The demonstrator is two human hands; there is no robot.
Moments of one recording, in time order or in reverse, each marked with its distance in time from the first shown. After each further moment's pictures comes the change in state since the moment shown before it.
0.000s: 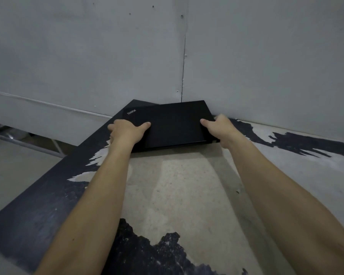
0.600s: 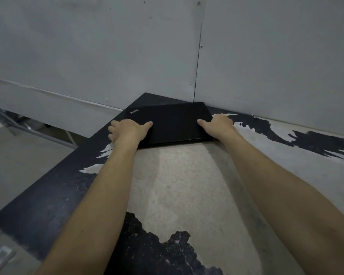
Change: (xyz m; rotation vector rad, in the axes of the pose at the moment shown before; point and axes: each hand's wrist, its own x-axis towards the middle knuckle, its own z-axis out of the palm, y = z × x) left_hand 0.013 -0.022 -0.002 0.268 0.037 -0.072; right_hand 0.021 0.002 0.047 -0.590 -0.004 -0.063
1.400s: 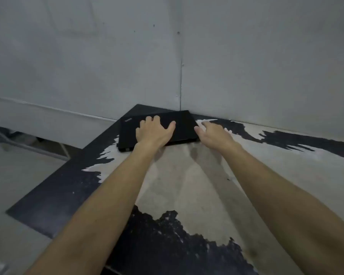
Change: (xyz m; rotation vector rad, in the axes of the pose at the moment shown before) left_hand -0.103 0.041 -0.002 0.000 0.080 0.566; right_hand -0.103 0.020 -0.053 -0.047 0.039 -0.186
